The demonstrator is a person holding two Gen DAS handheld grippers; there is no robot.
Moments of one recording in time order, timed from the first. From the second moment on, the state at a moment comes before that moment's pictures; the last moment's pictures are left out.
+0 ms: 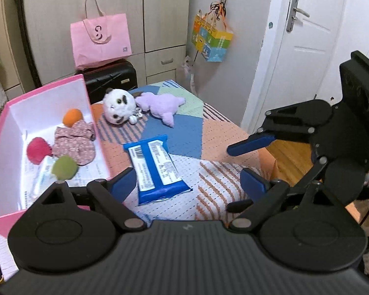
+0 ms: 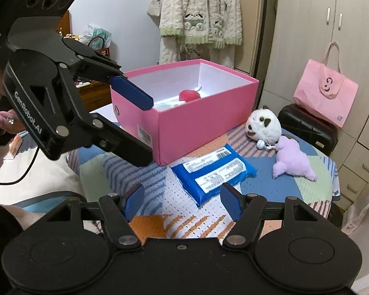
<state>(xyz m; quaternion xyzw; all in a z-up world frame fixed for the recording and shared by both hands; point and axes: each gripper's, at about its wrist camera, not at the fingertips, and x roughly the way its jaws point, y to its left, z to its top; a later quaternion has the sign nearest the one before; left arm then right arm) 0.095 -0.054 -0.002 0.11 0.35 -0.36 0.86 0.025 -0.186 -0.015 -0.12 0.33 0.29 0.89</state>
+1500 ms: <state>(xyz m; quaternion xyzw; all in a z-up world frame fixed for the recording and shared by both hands) 0.170 -0.136 -0.096 0.09 0.39 -0.19 0.90 0.065 -0.202 -0.123 -0.08 0.23 0.22 0.94</state>
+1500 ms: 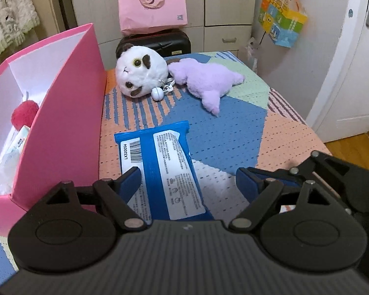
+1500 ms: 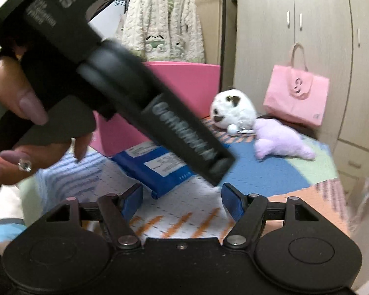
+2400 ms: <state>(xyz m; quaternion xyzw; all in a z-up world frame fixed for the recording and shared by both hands) 0.176 -0.115 -0.100 0.00 0.38 -0.17 0.91 0.085 -0.195 -0.123 -0.06 0.25 0.26 0.93</state>
